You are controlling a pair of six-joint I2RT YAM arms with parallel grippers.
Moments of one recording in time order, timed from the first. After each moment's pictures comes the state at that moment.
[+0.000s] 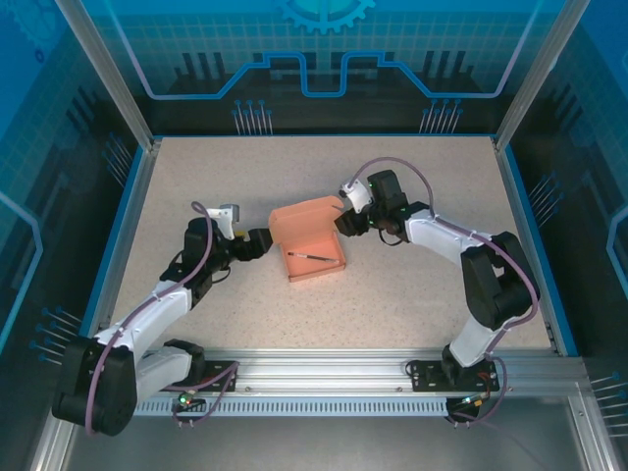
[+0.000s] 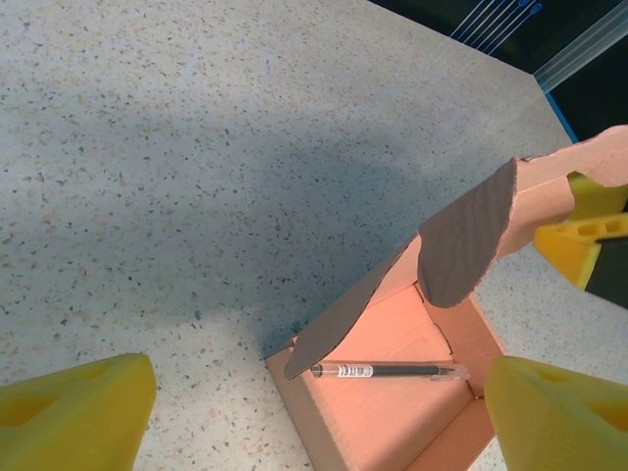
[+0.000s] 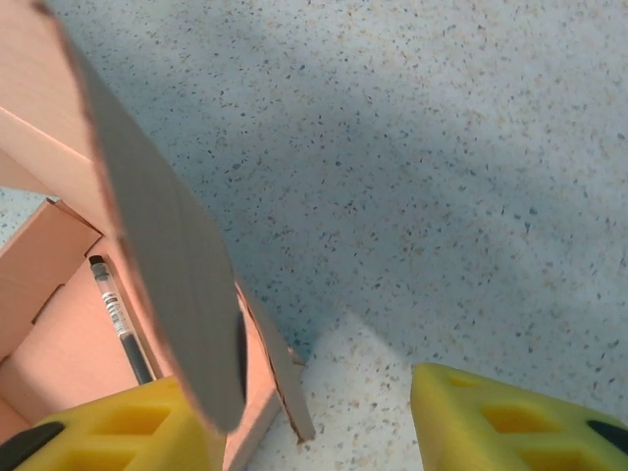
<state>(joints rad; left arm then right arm) -0.20 1.07 0.48 0.10 0.29 -0.45 0.44 1.70 1.09 -0.18 -0.31 -0.18</state>
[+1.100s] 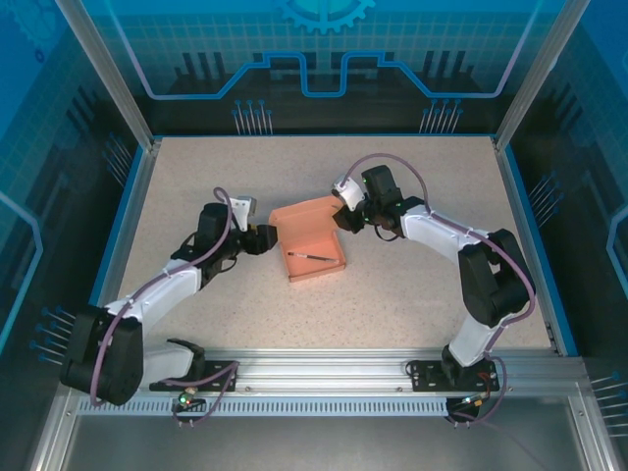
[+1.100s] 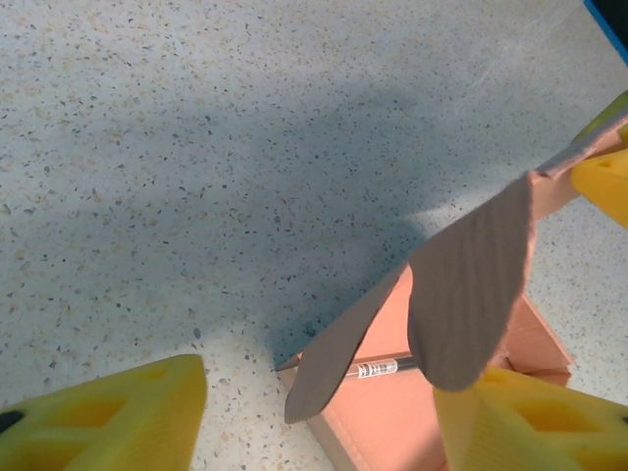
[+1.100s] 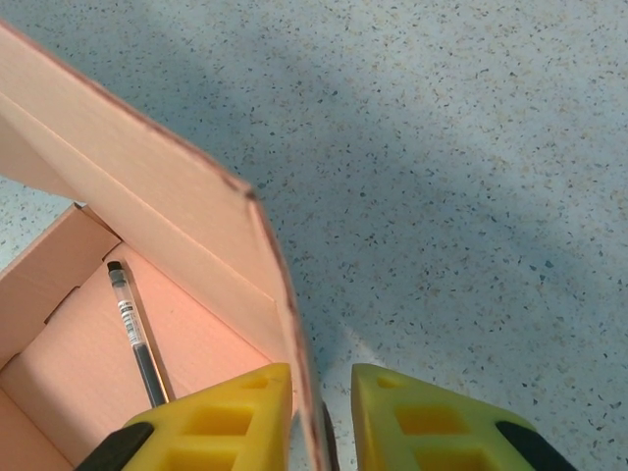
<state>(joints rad) -0.25 1.24 0.64 -0.01 0.27 -0.29 0.46 1.72 1.15 -0.23 -0.33 -0.25</state>
